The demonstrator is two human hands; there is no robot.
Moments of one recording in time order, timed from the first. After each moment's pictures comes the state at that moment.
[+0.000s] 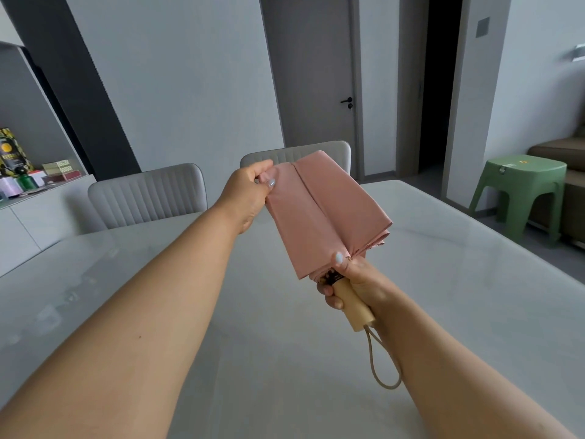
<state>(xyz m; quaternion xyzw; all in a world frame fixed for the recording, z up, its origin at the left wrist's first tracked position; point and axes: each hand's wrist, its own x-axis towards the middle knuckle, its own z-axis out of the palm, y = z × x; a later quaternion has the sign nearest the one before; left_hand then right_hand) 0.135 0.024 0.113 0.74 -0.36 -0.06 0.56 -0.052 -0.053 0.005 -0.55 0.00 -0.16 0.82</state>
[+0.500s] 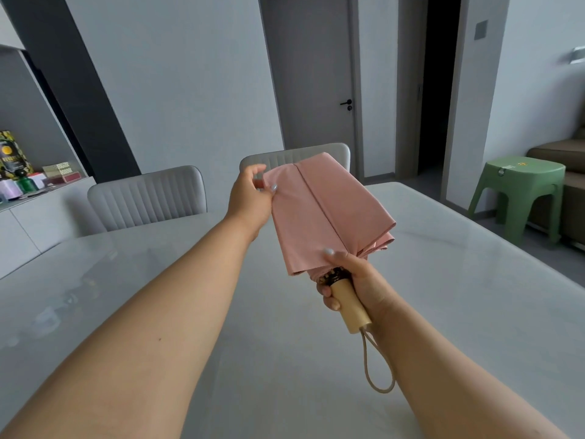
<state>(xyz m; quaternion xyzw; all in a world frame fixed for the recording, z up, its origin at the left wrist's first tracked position) 0.120 0.016 0.104 0.77 -0.31 0.02 0.56 -0.055 -0.049 0.006 -0.49 0.08 -0.19 0.85</state>
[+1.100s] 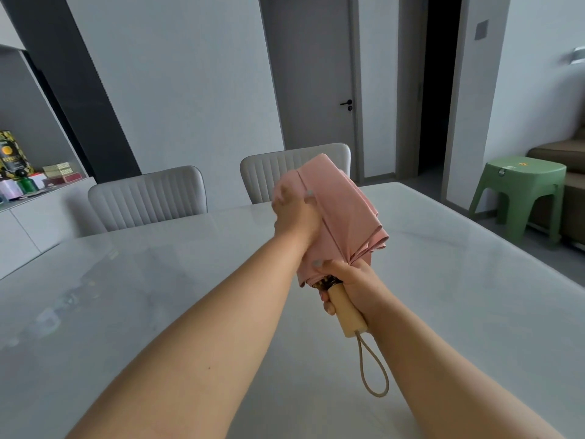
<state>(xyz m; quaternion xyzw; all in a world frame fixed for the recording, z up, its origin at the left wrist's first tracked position) 0.071 -0.027 0.079 0.81 -0.27 -0.06 0.51 -0.058 -0.040 0.014 -0.58 0.16 -0.21 0.77</state>
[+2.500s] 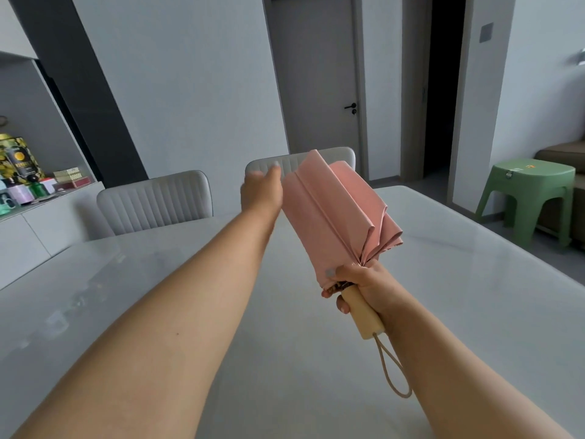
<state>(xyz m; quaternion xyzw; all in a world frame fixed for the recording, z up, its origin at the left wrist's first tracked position) 0.108 0.001 0.127 0.77 -0.21 0.01 0.61 -0.058 -0.053 0.014 -0.60 0.13 -0.22 0.76</state>
